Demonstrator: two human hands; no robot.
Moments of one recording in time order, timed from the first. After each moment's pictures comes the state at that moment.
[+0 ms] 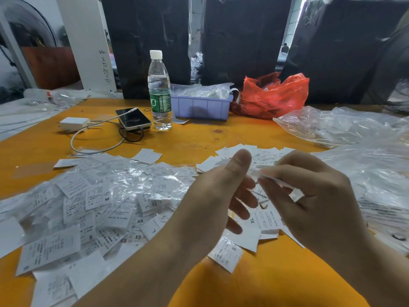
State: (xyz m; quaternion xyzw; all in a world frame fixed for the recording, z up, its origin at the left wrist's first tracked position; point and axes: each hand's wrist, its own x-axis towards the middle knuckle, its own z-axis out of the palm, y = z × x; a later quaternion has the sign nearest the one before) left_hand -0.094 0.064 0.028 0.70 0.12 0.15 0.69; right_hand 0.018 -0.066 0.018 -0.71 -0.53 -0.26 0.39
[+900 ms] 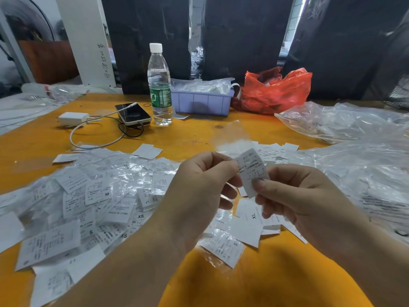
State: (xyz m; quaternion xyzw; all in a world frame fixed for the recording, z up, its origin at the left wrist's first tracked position) left_hand -0.091 0.077 0.023 0.66 0.14 0.24 0.70; right_hand 0.016 -0.062 0.021 -0.63 -0.37 0.27 0.63
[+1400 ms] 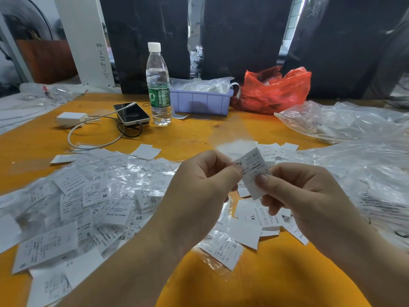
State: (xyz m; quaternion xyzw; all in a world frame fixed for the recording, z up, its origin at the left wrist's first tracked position) left_hand -0.093 0.077 0.024 0.73 0.12 0.26 0.62; right_hand 0.014 -0.064 0.020 -0.69 -0.40 0.15 0.59
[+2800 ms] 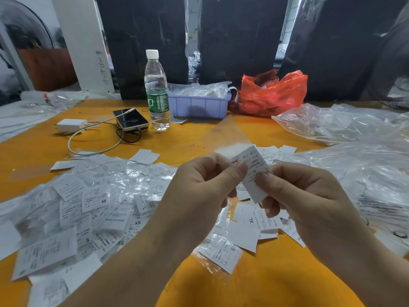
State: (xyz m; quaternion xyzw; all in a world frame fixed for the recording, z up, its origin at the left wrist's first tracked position) left_hand -0.095 0.075 0.026 0.70 0.07 0.25 0.67; right_hand 0.004 -0.065 0.024 -0.63 -0.43 0.14 0.64
